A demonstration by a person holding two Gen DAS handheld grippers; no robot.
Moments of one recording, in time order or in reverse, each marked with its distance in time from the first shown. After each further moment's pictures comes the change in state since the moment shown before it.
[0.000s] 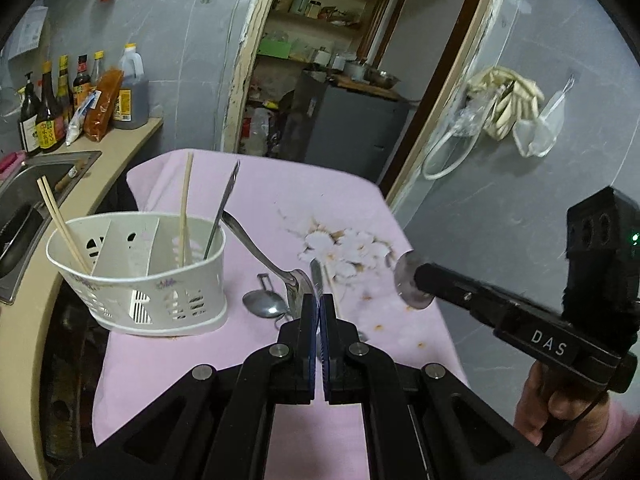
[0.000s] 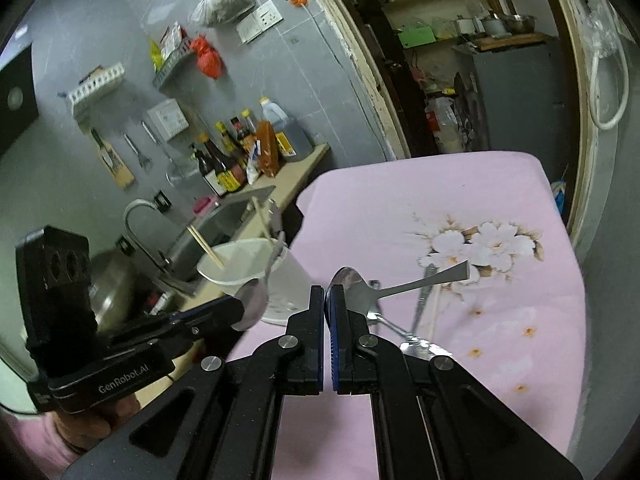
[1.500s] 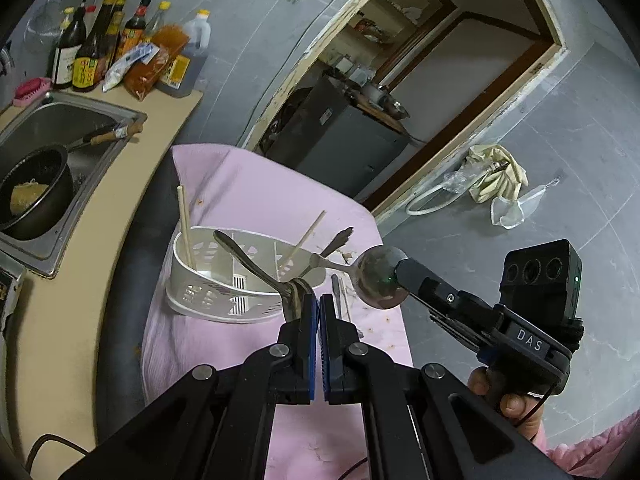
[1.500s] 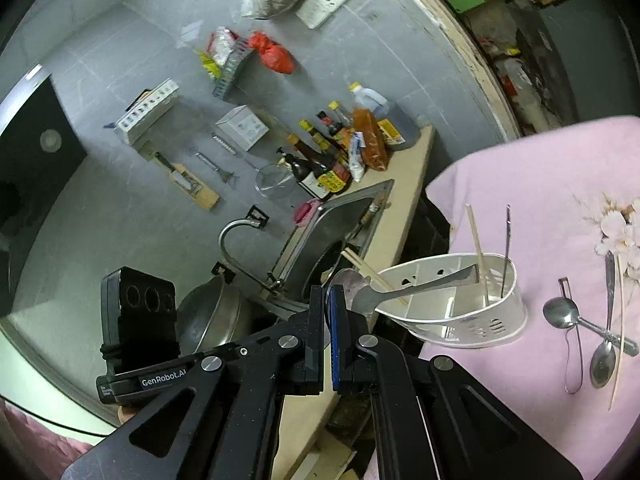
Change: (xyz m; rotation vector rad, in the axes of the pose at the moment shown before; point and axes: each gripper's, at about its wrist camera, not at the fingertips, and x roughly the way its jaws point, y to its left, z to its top) left arm -0.094 0.175 0.045 -0.246 0.071 -0.201; right arm 0.076 0.142 0.010 0.148 0.046 0.312
